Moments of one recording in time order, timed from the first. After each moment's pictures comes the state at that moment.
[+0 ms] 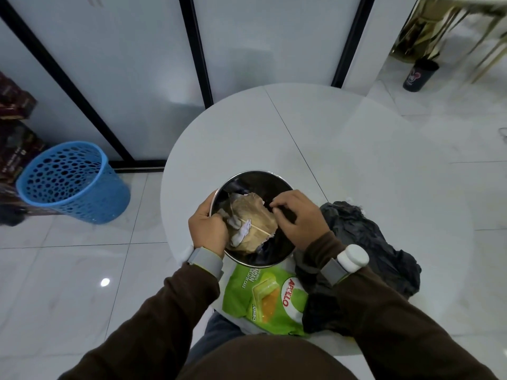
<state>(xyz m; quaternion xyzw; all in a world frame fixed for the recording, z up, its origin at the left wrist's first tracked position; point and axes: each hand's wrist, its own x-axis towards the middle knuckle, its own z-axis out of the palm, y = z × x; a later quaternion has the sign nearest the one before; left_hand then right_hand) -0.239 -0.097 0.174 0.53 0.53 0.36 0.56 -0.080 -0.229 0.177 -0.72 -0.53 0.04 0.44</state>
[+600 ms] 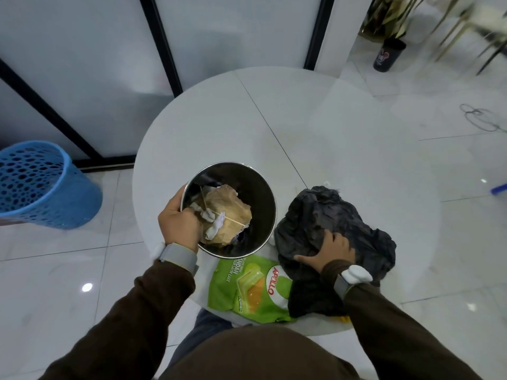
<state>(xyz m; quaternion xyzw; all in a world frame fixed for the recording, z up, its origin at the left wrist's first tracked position) -0.238 -0.081 0.158 0.51 0.51 0.36 0.59 -0.042 -0.358 0.043 -0.96 -0.17 0.22 -0.03</state>
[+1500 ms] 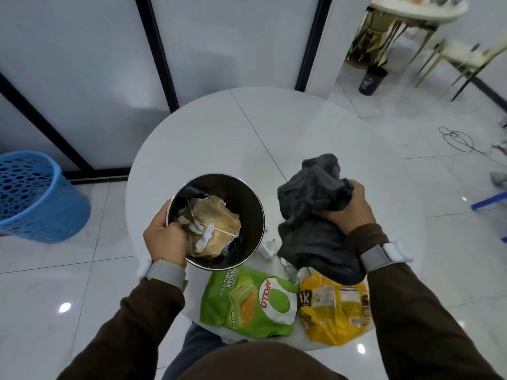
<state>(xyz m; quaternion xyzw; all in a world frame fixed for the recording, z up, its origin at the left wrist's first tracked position) -0.258 -0.077 0.159 0.49 0.52 0.38 0.59 0.029 -0.331 0.188 -0.90 -0.17 0.16 0.38</state>
